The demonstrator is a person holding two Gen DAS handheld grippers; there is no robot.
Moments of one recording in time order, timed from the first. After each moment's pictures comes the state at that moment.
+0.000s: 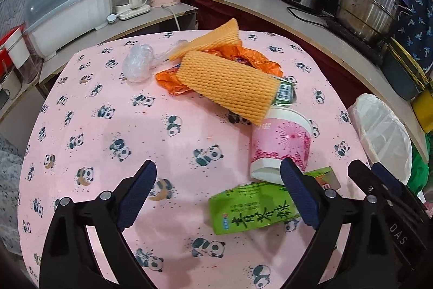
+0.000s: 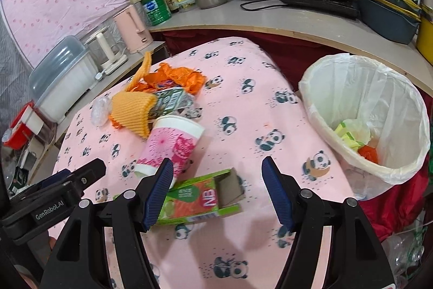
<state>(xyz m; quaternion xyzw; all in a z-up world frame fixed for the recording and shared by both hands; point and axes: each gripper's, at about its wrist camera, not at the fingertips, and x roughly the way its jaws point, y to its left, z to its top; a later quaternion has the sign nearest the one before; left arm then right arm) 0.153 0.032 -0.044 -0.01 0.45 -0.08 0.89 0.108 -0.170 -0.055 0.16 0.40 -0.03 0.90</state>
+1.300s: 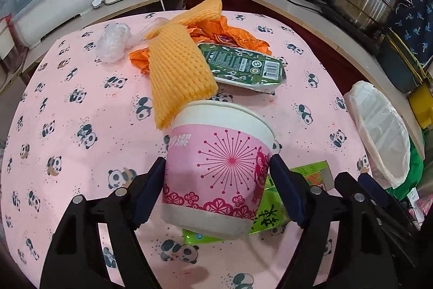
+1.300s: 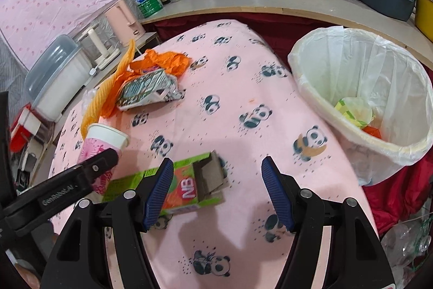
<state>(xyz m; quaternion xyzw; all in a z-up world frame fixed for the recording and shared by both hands) 0.160 0.016 -0.074 -0.03 0.48 -0.09 0.87 0.105 -0.181 -0.089 0.18 0.43 -0.03 0.89</state>
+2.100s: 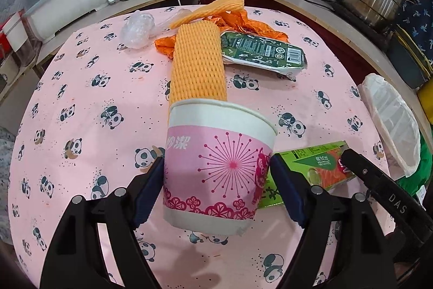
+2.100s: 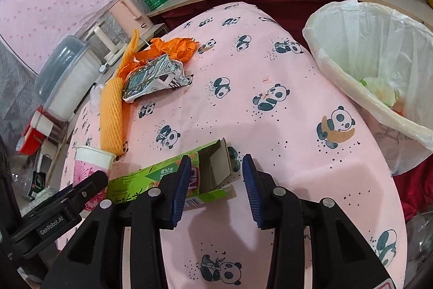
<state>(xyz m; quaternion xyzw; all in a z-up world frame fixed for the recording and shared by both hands) 0.143 0.036 -0.083 -0.01 0.48 -0.07 0.88 0.117 -0.186 -0.111 0.23 0.44 0.01 0.87</state>
